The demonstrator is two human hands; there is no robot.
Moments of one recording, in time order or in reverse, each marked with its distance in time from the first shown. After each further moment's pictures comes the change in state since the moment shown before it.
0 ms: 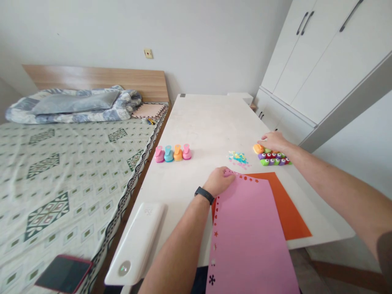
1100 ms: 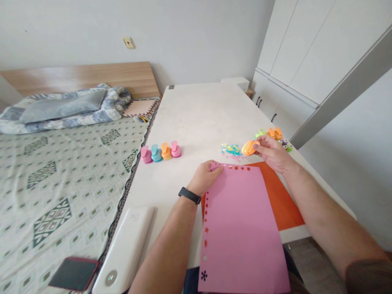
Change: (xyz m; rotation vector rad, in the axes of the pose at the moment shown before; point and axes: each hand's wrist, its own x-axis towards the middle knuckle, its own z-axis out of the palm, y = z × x) left_hand 0.001 0.003 -0.003 -0.138 0.055 -0.071; right_hand -0.130 -0.033 0.017 1.632 -0.109 0.008
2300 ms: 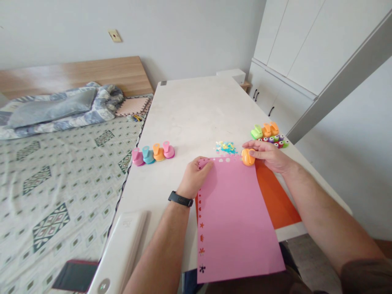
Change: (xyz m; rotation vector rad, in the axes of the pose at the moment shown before) left_hand -0.001 0.013 -0.002 -0.262 0.093 -0.067; right_hand -0.011 -0.002 -0.012 -0.125 -0.189 0.130
